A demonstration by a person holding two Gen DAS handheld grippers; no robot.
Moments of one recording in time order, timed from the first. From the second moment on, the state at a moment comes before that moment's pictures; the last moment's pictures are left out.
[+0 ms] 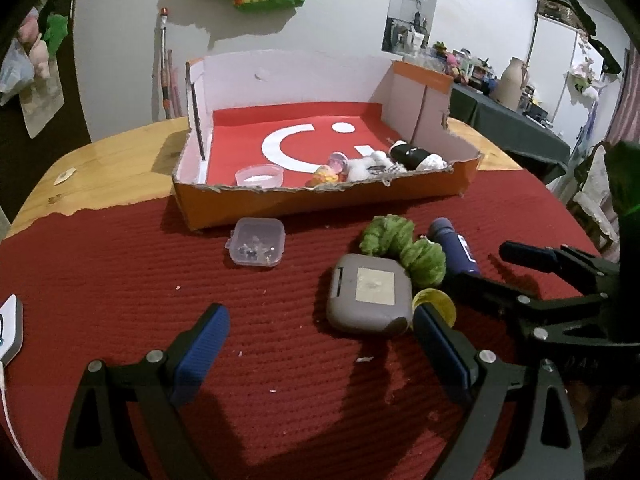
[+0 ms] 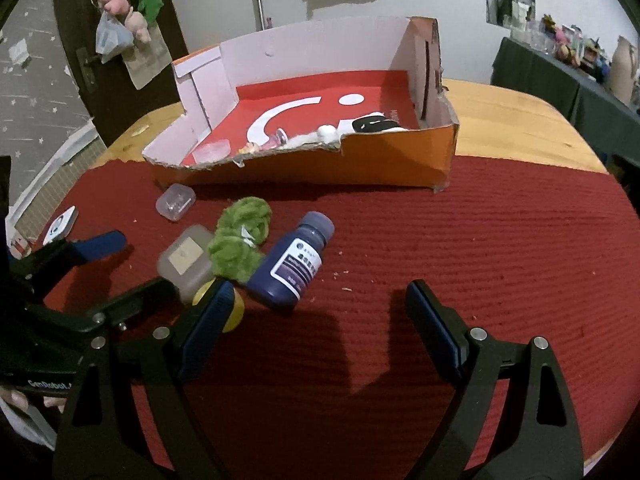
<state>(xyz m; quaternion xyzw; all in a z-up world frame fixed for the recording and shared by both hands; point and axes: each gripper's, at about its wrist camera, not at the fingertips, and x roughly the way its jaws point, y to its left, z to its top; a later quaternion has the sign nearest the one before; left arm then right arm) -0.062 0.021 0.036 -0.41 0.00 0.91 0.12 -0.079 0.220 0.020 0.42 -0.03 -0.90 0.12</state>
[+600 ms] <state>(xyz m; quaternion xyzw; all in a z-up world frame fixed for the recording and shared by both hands) -0.079 0.029 0.028 -0.42 0.03 0.90 0.14 -0.080 0.256 0.016 0.42 -0.03 -0.90 0.08</state>
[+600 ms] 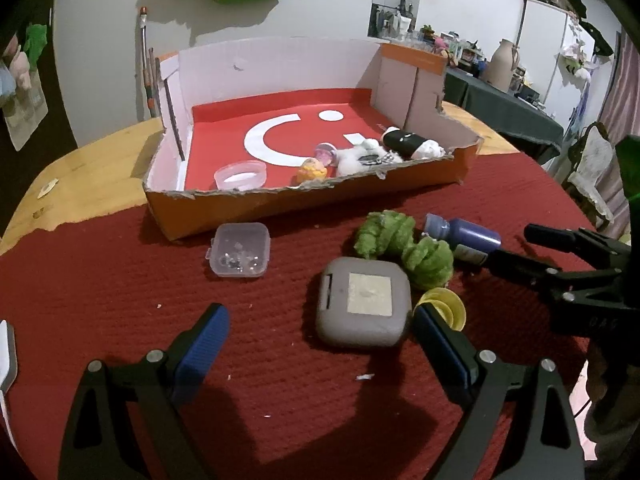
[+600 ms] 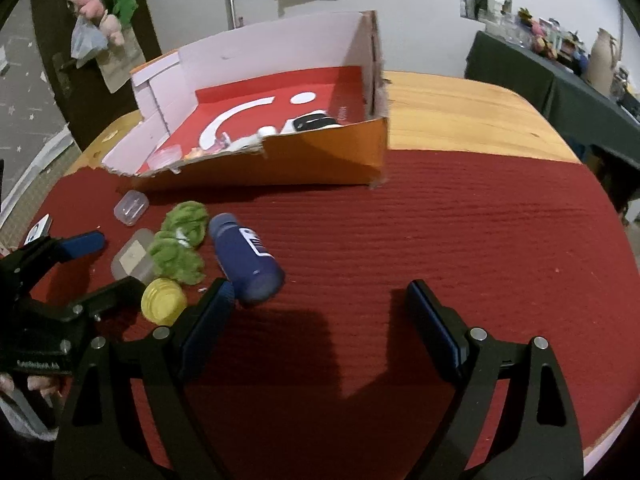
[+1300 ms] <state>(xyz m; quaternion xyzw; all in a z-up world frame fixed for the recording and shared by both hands) -0.089 0.035 0.028 -0.42 0.07 0.89 0.17 -0.096 0.230 0.012 0.44 0.06 -0.89 0.15</state>
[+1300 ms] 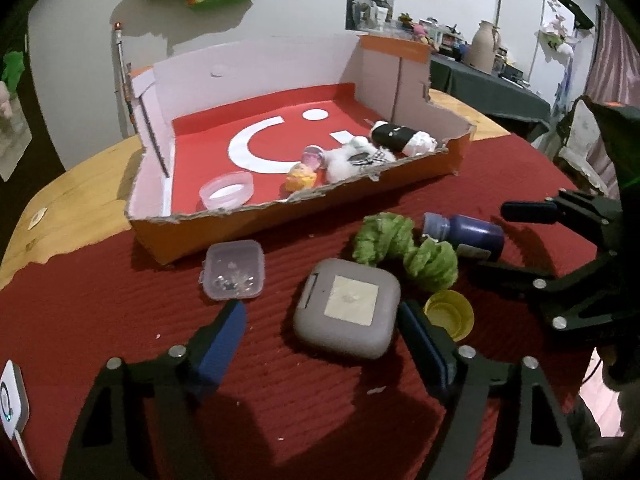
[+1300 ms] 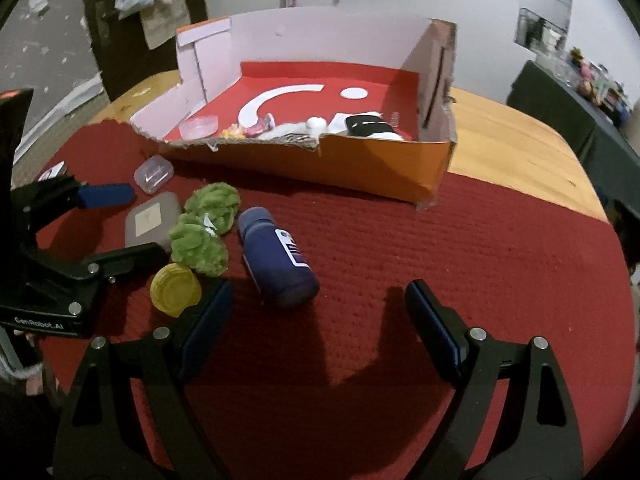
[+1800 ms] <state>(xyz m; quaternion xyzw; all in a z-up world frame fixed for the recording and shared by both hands) -0.098 0.043 0.025 -0.41 0.04 0.89 0.20 -0.109 0.209 0.009 0.41 0.09 -0.88 0.22</state>
